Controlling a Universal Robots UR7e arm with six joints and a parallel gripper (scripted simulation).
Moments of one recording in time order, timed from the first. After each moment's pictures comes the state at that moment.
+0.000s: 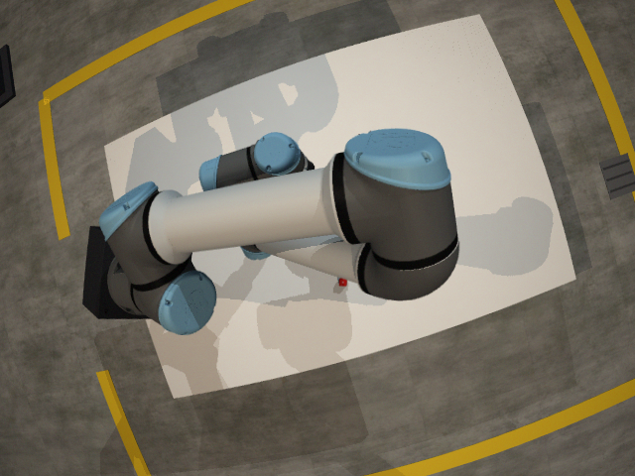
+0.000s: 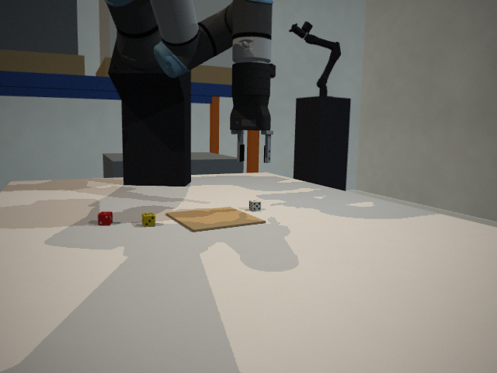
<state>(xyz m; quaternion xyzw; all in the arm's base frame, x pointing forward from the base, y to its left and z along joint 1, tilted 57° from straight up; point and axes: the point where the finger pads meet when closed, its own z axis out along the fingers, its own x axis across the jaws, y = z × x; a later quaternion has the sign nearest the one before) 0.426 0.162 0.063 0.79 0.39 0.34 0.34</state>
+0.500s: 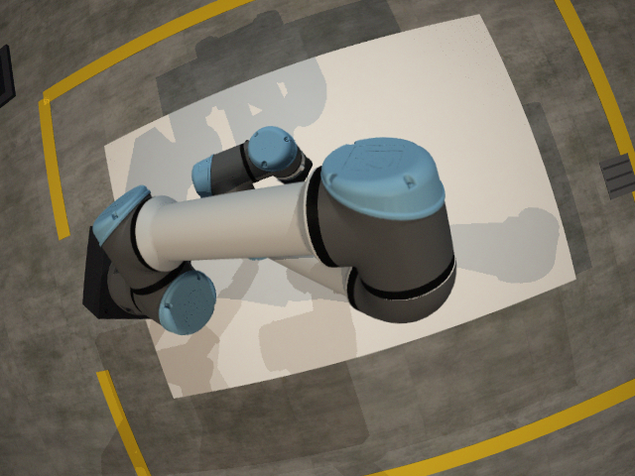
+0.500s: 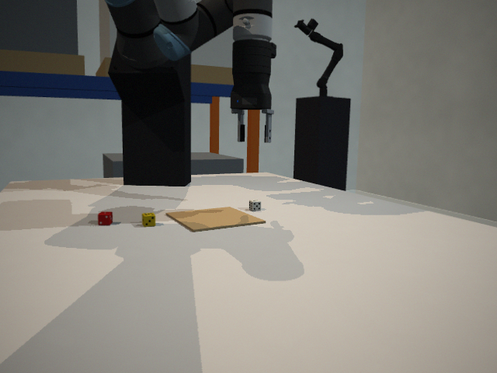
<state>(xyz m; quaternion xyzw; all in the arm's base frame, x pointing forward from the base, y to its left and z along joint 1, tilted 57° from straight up) 0.394 0.173 0.086 0.79 0.39 0.34 0.34</state>
